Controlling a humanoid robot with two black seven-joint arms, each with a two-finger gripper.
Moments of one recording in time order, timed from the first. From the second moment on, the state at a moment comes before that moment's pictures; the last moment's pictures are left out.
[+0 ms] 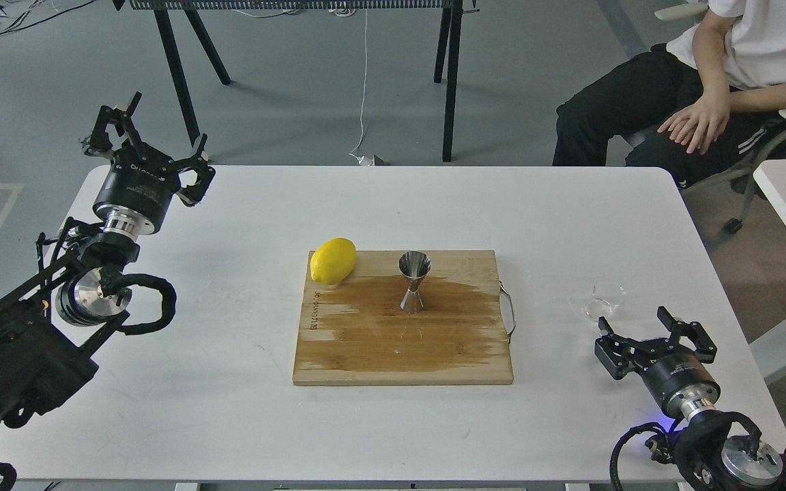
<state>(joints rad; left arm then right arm) -0.60 0.39 -0.78 -0.86 -0.09 -0.32 -0.49 0.01 -0.21 1.29 0.95 0.41 0.27 -0.09</state>
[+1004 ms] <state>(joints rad) -0.65 0.40 -0.77 -0.86 -0.08 -0.31 -0.49 0.20 -0.13 1.28 0.73 0.41 0.22 -0.10</state>
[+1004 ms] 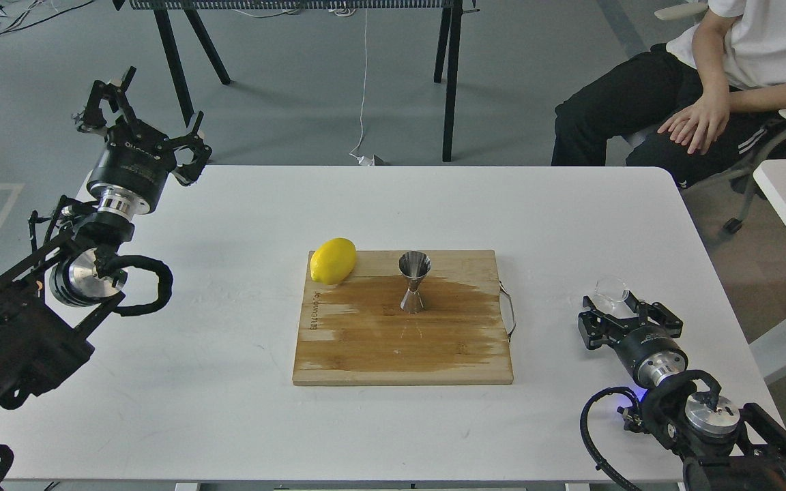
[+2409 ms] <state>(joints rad) -0.65 0.43 -0.78 -0.86 -0.08 -0.31 -0.49 0.29 -0.18 1.14 1.18 0.04 0.05 -0.10</state>
